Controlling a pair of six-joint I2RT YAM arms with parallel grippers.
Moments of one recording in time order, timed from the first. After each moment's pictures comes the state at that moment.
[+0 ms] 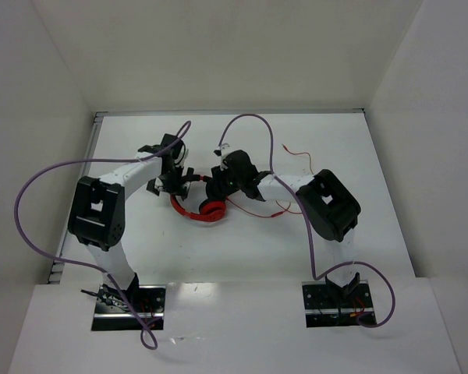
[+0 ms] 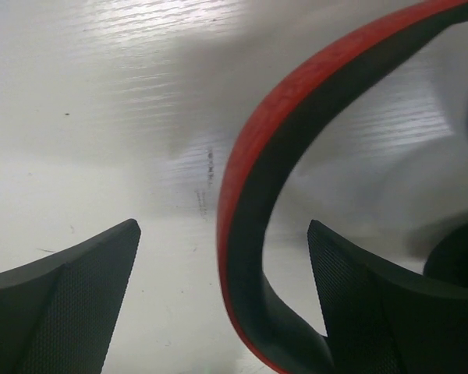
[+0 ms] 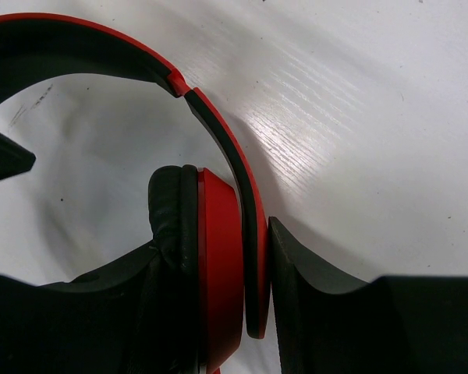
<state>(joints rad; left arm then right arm) -0.27 1.79 1.27 -0.75 -0.09 -0.11 0.71 1.99 1.20 0.15 -0.11 0.24</state>
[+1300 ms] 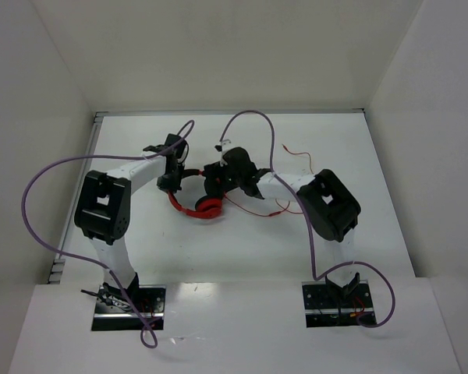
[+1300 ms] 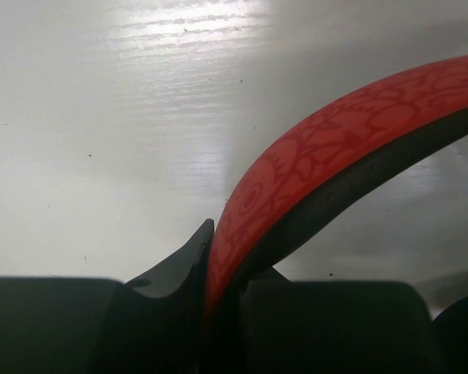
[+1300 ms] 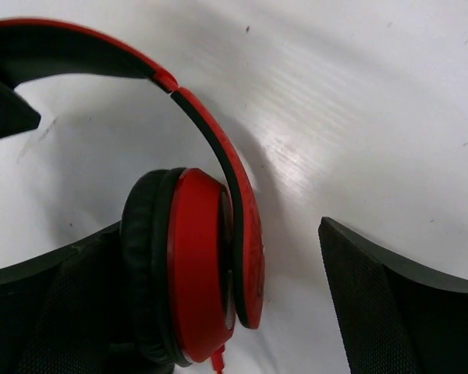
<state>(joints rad) -0.27 1.87 1.29 -0.68 -0.18 -0.12 0.71 1.99 1.22 0.15 -0.07 0.29</state>
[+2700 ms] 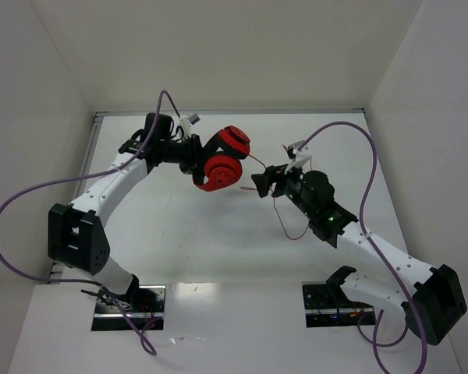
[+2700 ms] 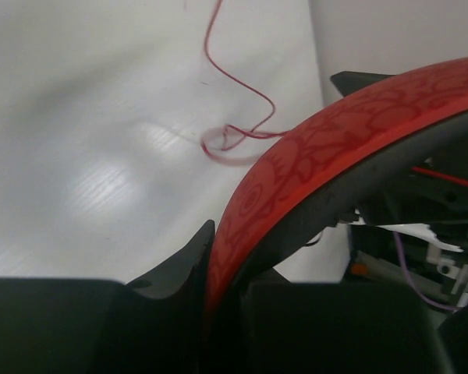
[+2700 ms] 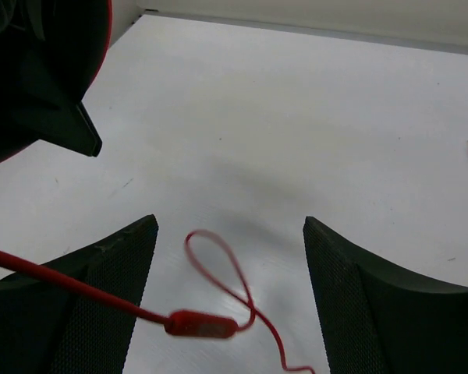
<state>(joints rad) -0.28 1.57 1.34 -0.53 0.80 -0.50 0.62 0.99 0.64 0.23 0.07 0.26</state>
